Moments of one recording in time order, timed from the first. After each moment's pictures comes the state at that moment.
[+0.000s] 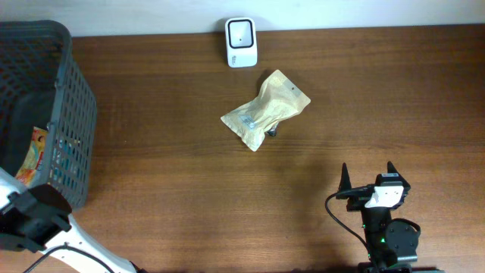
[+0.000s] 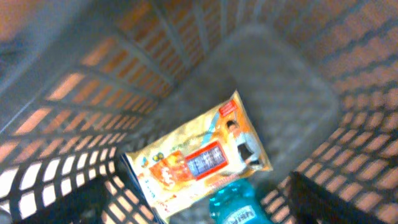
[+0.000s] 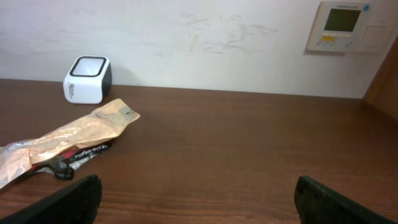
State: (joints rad) left arm 0.69 2.17 2.60 -1.56 -0.10 -0.06; right arm 0.03 0.01 0.01 -0.07 0.06 -0.05
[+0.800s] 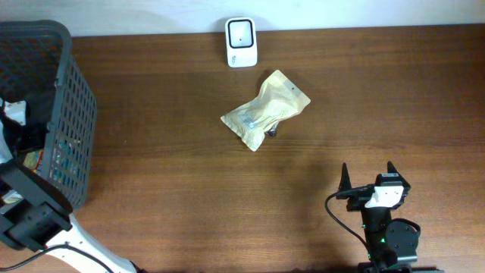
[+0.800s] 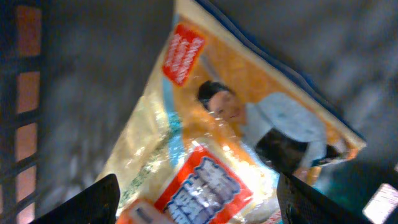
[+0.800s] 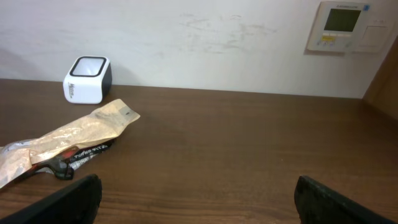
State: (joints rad) left arm 0.67 2.17 1.90 -1.14 -0.04 0.38; right arm 0.03 0.01 0.01 -0.07 0.06 -0.05
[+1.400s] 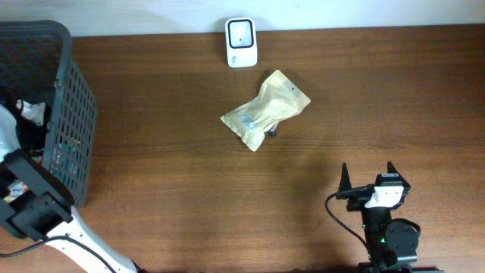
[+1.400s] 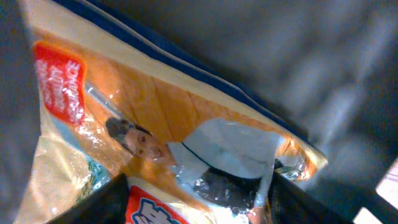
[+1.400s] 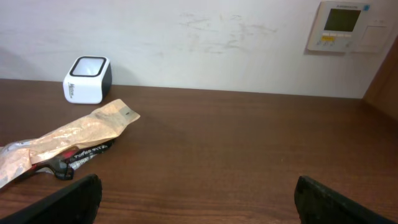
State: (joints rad) left arm 0.64 2.25 1.90 -1.15 0.03 0.40; right arm 0.03 0.01 0.01 -0.07 0.06 -0.05
